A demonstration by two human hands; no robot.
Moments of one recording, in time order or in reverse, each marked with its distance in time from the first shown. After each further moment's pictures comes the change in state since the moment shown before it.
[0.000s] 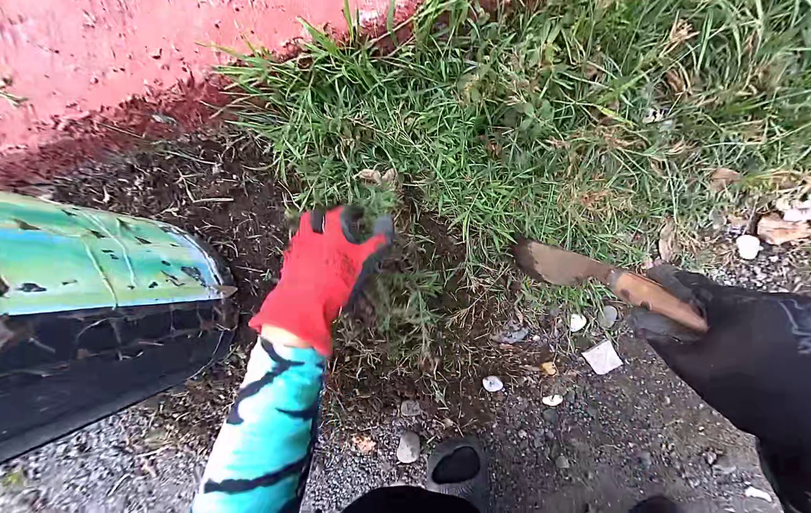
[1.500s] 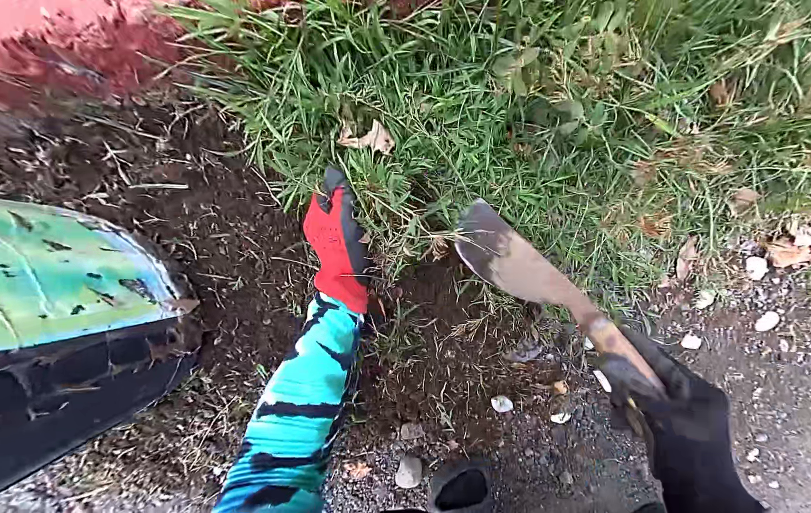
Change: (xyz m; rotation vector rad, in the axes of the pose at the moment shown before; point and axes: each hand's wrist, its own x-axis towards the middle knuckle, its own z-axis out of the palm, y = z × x) left_hand 0.095 -0.014 0.067 -0.795 0.415 -0.222; right_hand -0.014 -0.046 0.098 1.030 0.022 0.342
